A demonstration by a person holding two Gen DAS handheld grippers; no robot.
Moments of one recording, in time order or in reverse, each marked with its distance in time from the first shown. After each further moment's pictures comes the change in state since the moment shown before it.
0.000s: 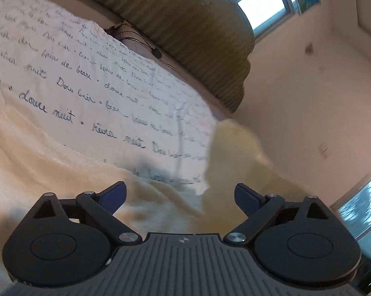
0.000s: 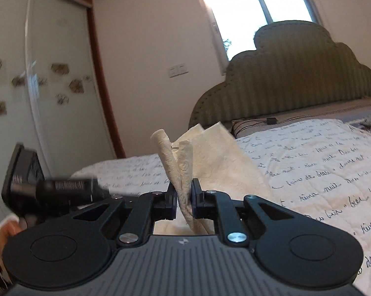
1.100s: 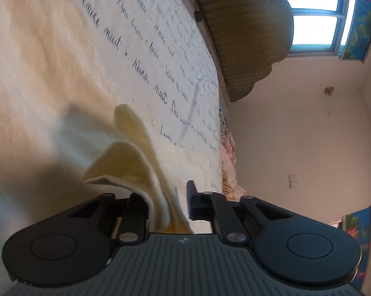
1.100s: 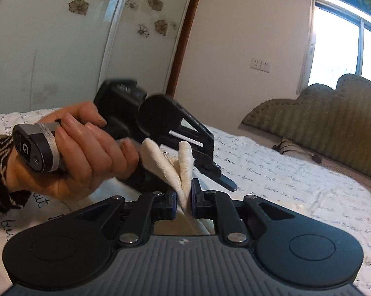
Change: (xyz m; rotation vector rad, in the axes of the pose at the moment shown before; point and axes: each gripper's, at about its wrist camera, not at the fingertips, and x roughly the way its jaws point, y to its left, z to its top) left arm 0.010 0.053 0.012 -0.359 0.171 -0.042; right arm 0.001 0.132 -0.053 -0.489 0.118 0.141
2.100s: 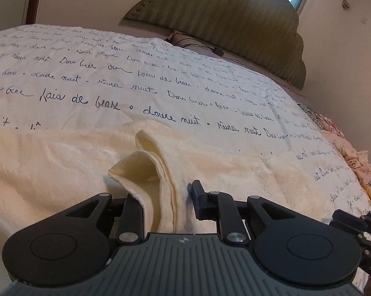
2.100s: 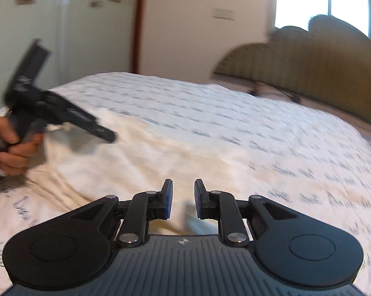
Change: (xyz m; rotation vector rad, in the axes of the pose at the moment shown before) left arm -0.058 0.012 -0.016 0.578 -0.244 0.510; right arm 0.005 -0.055 -0.023 0.222 0.212 -0.130
